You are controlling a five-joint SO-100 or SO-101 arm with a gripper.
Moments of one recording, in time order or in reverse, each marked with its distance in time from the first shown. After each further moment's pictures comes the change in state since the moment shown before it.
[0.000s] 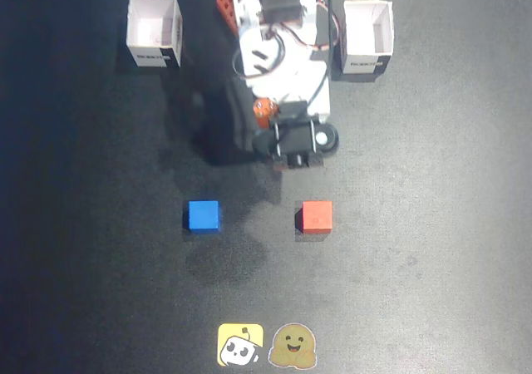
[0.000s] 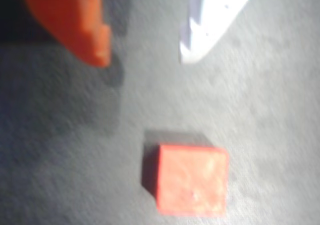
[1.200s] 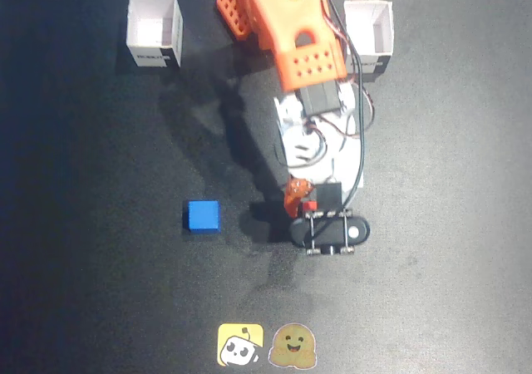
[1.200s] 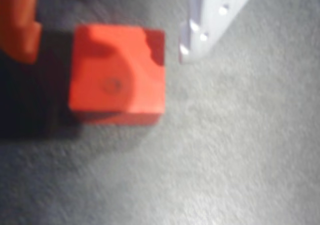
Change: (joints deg) arm -6.3 -38.3 -20.2 -10.5 9.6
